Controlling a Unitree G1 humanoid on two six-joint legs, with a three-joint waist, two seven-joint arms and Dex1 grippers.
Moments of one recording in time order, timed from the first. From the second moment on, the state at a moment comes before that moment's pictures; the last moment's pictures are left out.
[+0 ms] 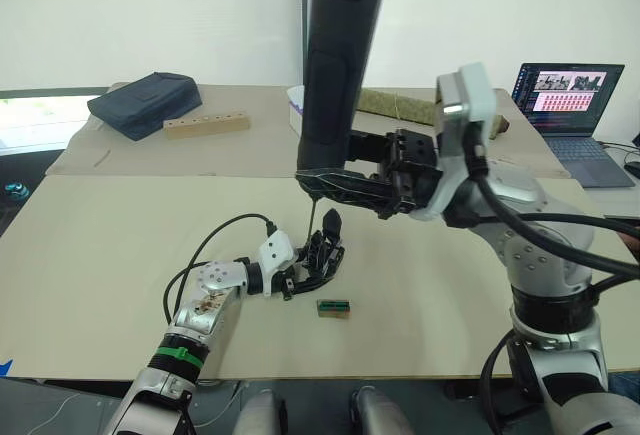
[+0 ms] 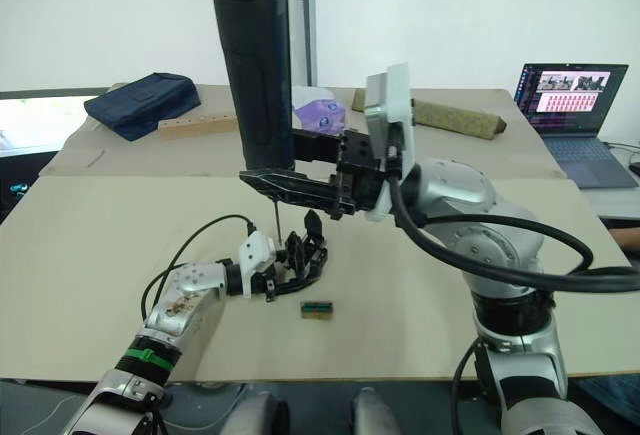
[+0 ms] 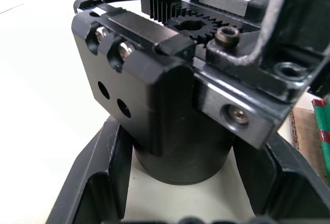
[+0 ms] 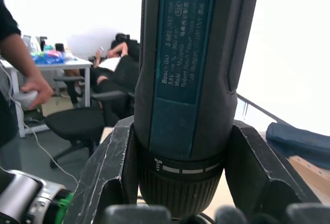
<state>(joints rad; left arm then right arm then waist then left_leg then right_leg) -0.38 0.36 -0.20 0.29 -0.16 0.00 -1.01 -0.78 -0.46 0.07 -0.40 0.87 0.64 0.76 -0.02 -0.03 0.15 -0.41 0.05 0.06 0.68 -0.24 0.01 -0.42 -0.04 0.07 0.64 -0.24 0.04</state>
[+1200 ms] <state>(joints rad) -0.37 0.36 -0.20 0.25 -0.16 0.03 -0.99 -0.77 -0.37 0.15 -0.33 0.63 0.64 0.84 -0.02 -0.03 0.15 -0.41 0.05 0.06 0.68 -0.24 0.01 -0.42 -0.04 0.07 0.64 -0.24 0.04</state>
